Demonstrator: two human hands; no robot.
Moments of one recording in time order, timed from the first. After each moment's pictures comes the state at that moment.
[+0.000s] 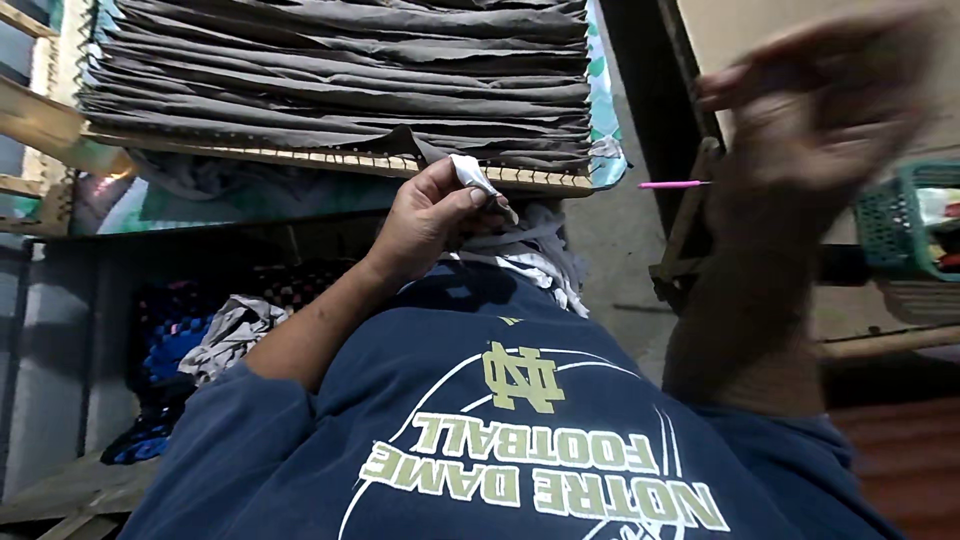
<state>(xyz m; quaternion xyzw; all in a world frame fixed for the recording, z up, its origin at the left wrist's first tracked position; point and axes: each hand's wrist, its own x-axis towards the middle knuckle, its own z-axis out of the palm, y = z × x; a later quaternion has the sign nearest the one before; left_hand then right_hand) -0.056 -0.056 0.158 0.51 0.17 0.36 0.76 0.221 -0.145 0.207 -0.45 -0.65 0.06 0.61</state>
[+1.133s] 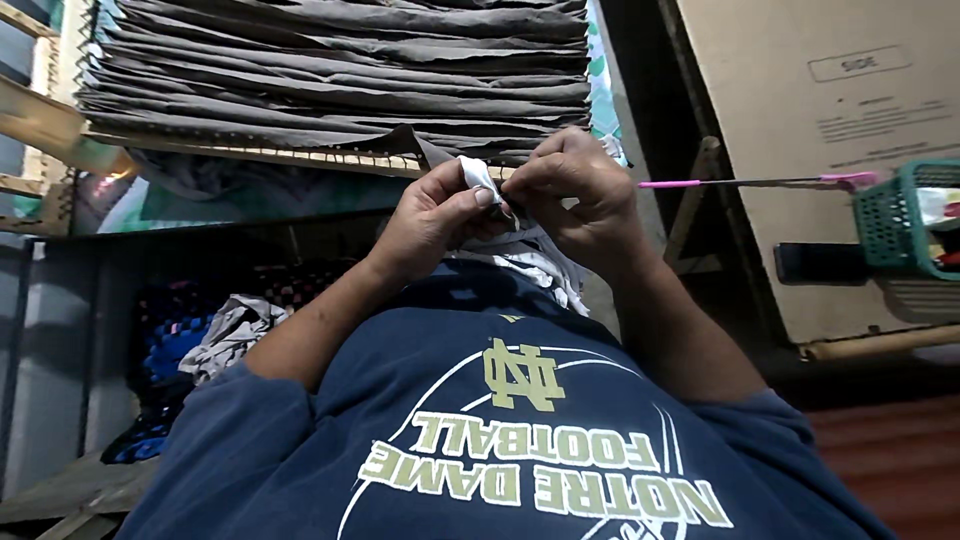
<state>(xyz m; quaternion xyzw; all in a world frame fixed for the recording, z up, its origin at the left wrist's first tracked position) -0.057 -0.058 0.162 0.52 0.15 0.33 0.77 0.146 -0.122 0.164 -0.44 -0.74 0.11 0.50</state>
